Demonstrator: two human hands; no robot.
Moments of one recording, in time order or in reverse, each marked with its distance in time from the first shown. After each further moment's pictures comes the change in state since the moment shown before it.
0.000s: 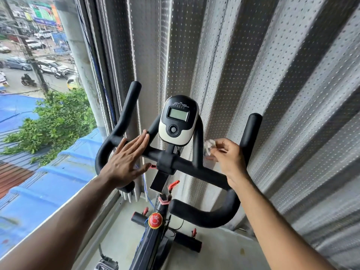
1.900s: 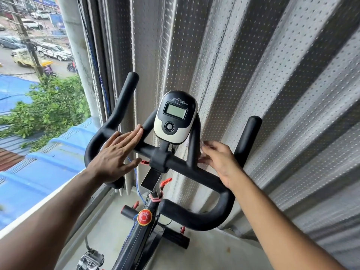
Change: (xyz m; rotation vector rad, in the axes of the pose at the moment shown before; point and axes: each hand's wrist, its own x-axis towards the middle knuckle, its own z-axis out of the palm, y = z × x) left_hand 0.000 -0.006 0.001 -0.002 0.020 -0.015; right_hand 0.003 -0.017 0.006 0.164 -0.234 0.276
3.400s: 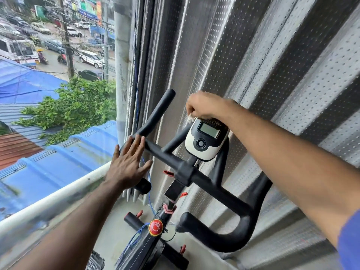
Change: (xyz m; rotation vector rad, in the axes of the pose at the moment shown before) left_hand -0.030 -0.012 0.010 0.067 0.012 -0.539; right_hand 0.083 -0.192 0.154 -1.880 -0.387 -0.647
